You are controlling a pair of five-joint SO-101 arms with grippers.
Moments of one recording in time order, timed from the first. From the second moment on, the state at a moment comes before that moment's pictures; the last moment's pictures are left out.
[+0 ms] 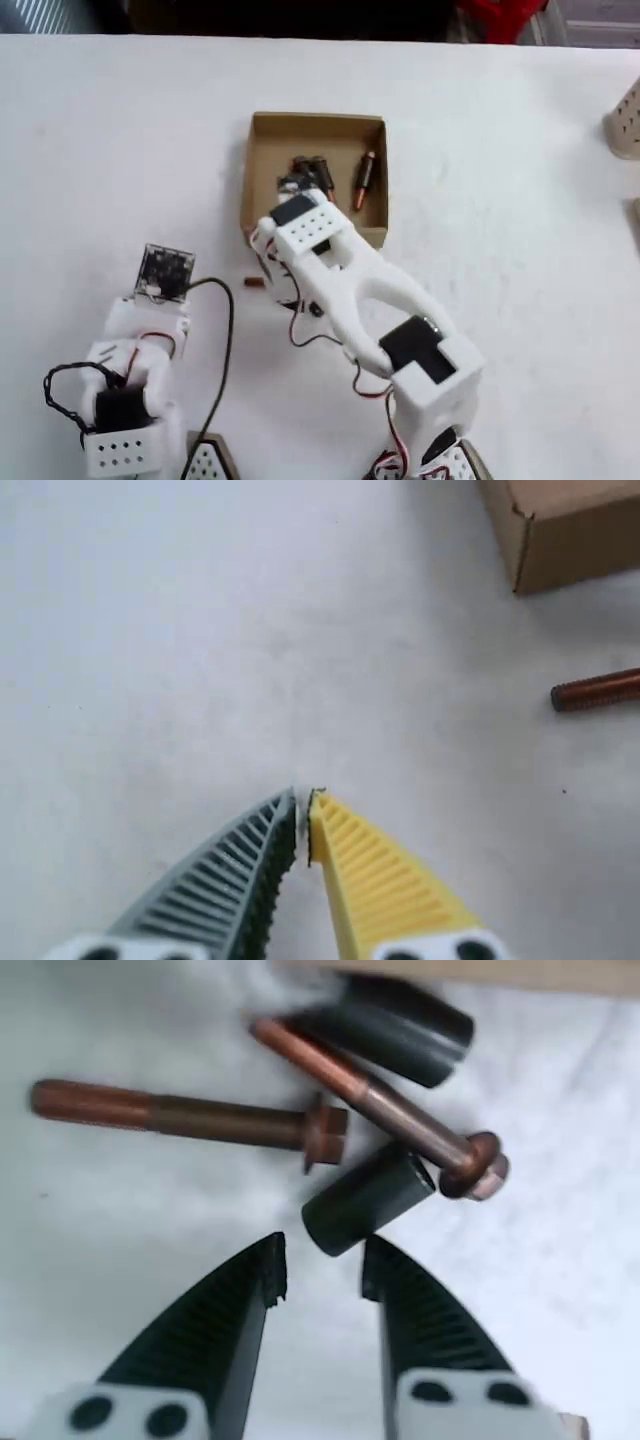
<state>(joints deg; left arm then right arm) -14.0 -104.0 97.1 61.0 -18.9 -36.7 16.2 10.1 81.1 -28.0</state>
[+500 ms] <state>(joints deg) -14.0 -104.0 97.1 61.0 -19.1 -33.4 16.0 15.1 71.6 -28.8</state>
